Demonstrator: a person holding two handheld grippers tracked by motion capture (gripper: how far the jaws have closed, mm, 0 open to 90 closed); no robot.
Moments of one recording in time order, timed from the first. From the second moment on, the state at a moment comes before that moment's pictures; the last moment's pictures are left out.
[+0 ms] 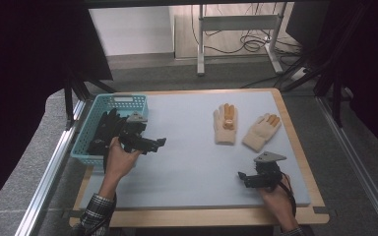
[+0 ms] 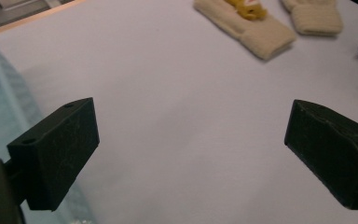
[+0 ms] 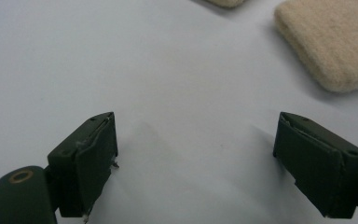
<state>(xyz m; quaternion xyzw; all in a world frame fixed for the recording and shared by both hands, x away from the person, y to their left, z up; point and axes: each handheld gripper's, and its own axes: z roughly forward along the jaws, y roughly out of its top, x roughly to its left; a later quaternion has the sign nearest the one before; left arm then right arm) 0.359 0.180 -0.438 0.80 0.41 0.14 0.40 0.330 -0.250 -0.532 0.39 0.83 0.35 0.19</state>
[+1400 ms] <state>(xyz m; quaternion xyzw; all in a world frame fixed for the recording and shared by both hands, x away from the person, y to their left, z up) 0.300 0.145 -0.550 0.82 0.43 0.15 0.34 0.330 -0.250 -0.532 0.39 0.83 0.35 0.19</state>
